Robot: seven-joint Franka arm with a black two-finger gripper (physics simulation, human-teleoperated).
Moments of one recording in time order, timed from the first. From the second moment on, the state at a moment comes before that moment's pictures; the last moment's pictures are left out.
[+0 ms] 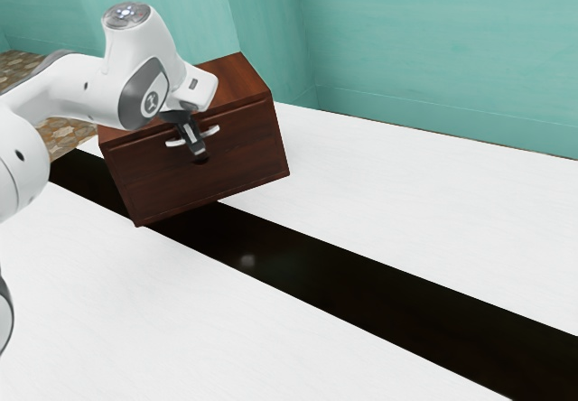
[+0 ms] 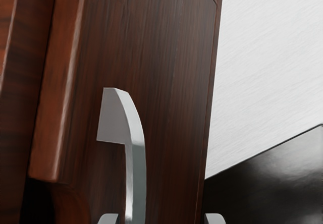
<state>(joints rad) 0.34 0.42 0.01 -1.28 0.21 2.13 0.76</state>
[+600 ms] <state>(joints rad) 0.33 0.35 0.00 -1.40 0.21 2.14 0.75</state>
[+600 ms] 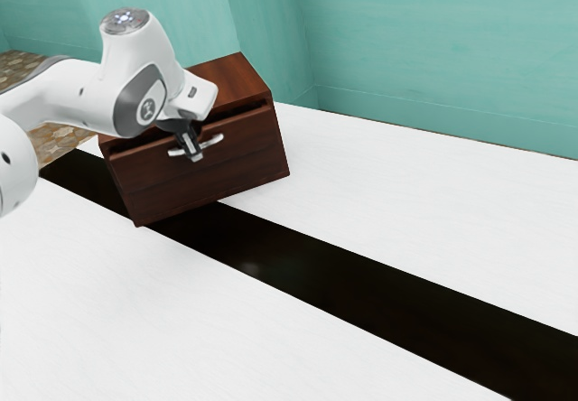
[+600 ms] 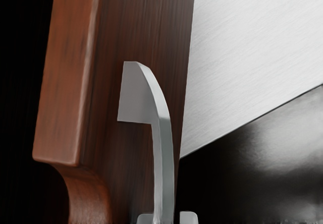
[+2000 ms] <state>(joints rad) 0.33 0.07 -0.11 -1.77 0.22 2.22 0.67</state>
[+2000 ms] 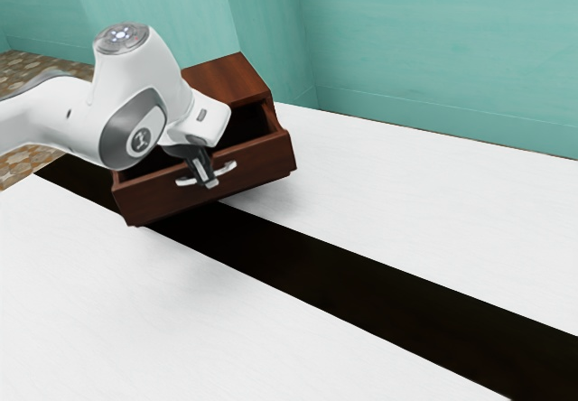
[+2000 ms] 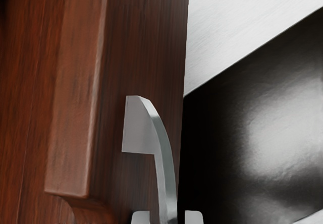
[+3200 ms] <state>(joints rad) 0.34 -0.03 -0.15 -1.87 0.22 2.23 0.59</state>
